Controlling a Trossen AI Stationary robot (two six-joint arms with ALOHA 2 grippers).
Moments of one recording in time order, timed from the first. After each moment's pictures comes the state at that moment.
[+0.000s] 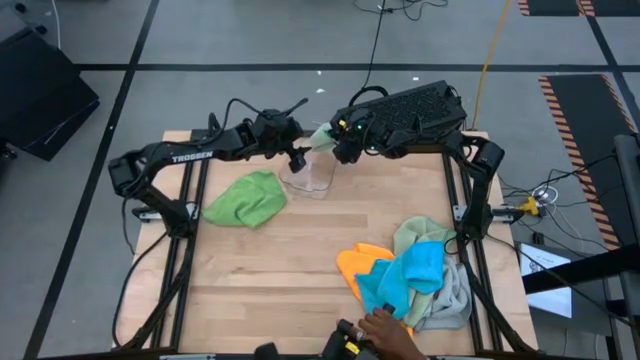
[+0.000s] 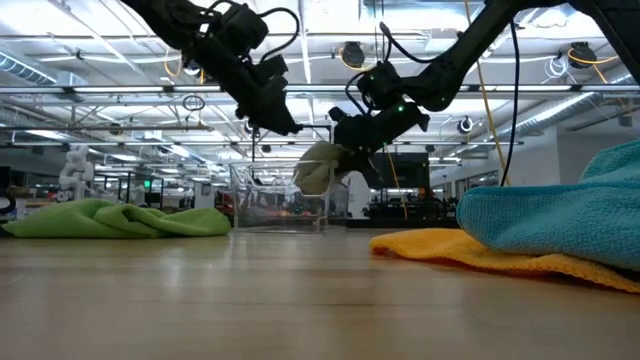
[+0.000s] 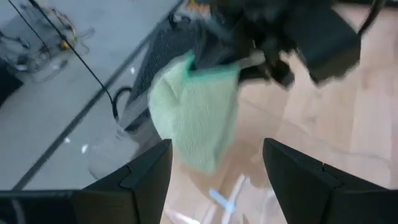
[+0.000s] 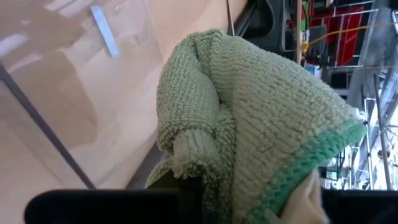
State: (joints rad) left arm 0.52 1.54 1.09 -0.15 -0.02 0.15; right arm -0.59 1.90 1.13 0.29 -0.13 -1.52
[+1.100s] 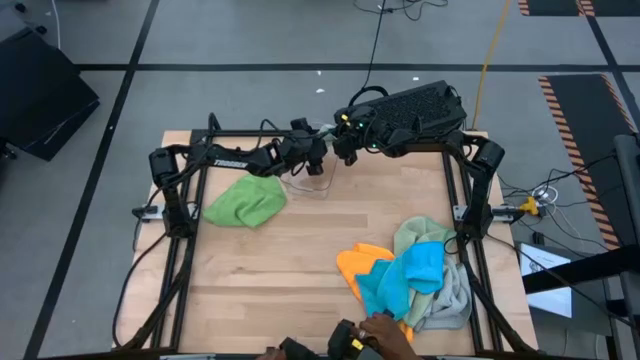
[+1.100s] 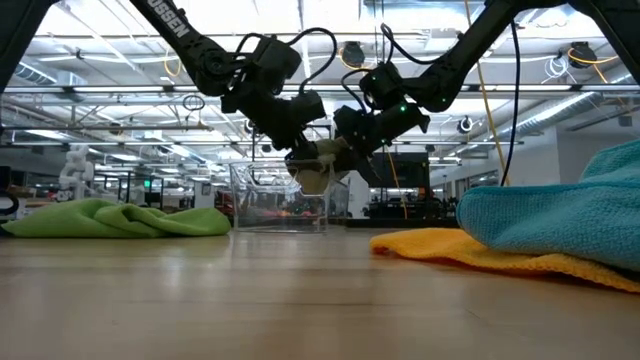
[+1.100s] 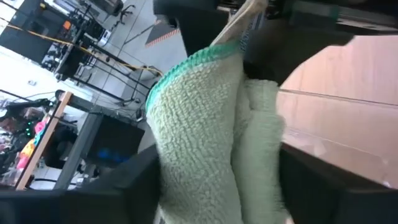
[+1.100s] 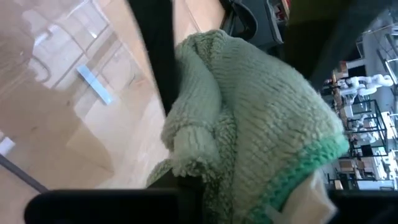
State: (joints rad) left arm 0.41 1.84 1.09 0.31 -0.41 0.65; right arm -0.61 1.90 1.13 0.31 -0.22 -1.21
